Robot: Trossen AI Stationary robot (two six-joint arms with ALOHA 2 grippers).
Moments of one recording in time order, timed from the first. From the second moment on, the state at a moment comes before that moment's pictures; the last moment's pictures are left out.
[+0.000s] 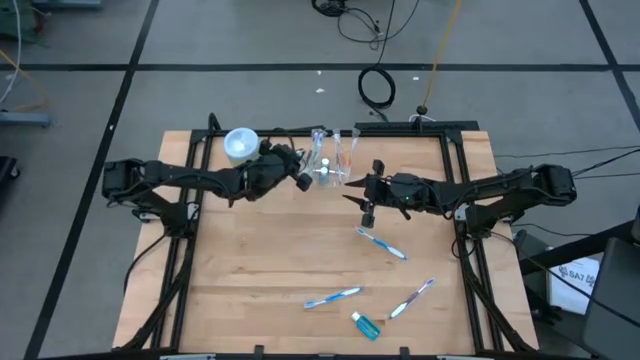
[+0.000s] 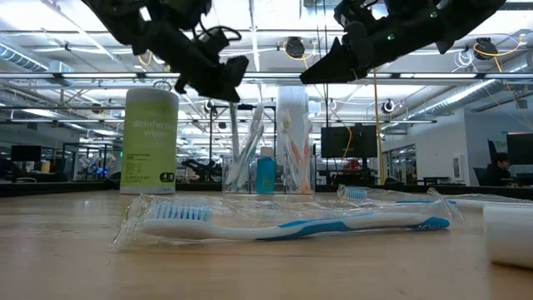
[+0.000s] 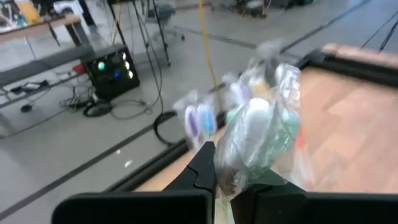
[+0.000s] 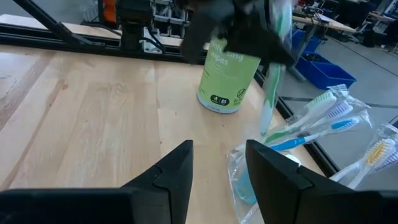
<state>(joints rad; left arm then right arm) 0.18 1.47 0.83 0.30 -0.65 -0.11 -0.05 1.28 0.66 0.35 0.21 -0.14</state>
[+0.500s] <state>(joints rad) 0.28 1.60 0.83 0.24 -0.48 -0.14 -0.05 1.28 0.66 0.35 0.21 -0.14</state>
